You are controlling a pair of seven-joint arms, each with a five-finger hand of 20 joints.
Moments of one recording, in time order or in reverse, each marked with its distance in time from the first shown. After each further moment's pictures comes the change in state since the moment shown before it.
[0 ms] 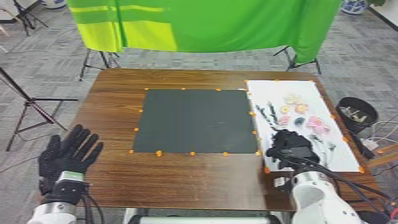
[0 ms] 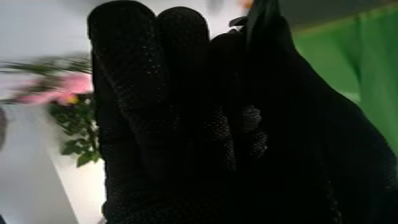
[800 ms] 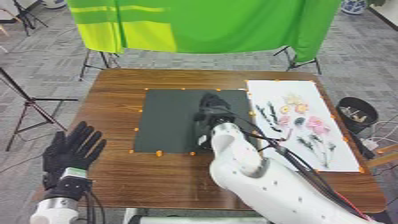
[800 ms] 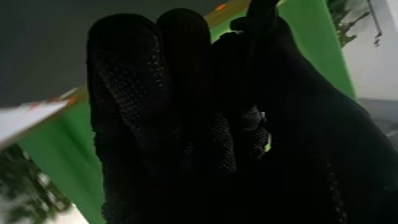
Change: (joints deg) left arm -2.6 2.1 1.7 1.6 0.6 0.2 -0.1; right arm 45.7 -22.6 -33.4 25.8 15.0 2.1 5.0
